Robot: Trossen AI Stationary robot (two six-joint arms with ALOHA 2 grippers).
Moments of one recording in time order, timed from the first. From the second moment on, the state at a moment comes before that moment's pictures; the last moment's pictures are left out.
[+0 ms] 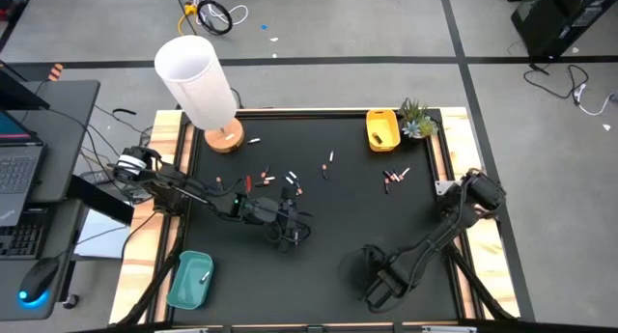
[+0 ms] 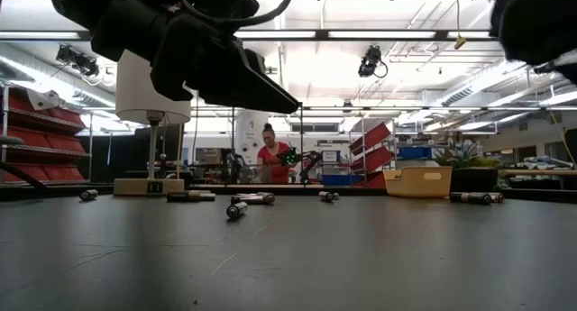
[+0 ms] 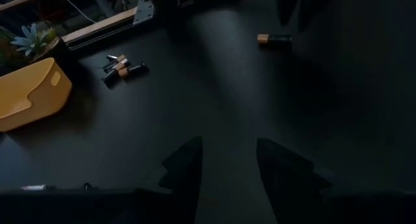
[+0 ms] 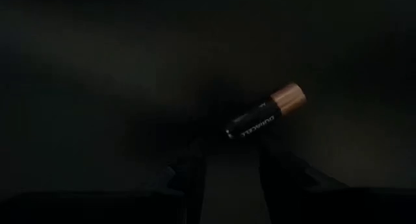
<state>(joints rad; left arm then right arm) -0.24 1.62 0.73 0.45 -0.22 0.21 0.72 1.90 1.31 -1.02 0.18 1.92</state>
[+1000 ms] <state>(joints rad) -0.24 1.62 0.73 0.48 -0.27 -0.01 0.51 1.85 1.29 -1.05 0.16 0.21</state>
